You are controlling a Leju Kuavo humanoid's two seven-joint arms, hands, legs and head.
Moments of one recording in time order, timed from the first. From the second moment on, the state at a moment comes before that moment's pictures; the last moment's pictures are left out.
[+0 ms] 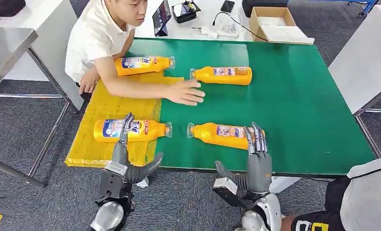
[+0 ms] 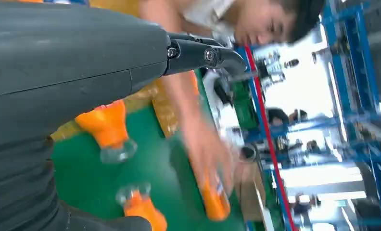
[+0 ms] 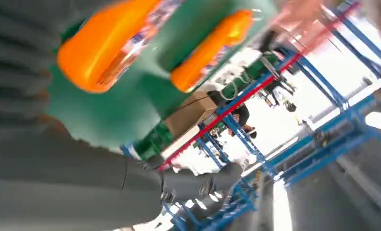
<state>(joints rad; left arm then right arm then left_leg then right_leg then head) -0.02 -0.13 -0.46 -1.45 -0.35 0.37 -0.39 -0.06 0.06 0.28 -1.26 0.99 -0.66 -0.49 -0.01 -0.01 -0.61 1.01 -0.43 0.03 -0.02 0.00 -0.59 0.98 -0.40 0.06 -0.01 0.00</state>
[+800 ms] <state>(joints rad) -0.08 -0.14 -0.52 -1.38 -0.29 0.29 -0.37 -0.38 -0.02 0.26 -0.64 1.09 -0.62 -0.30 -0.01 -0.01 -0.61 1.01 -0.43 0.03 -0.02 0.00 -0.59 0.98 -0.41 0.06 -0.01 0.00</state>
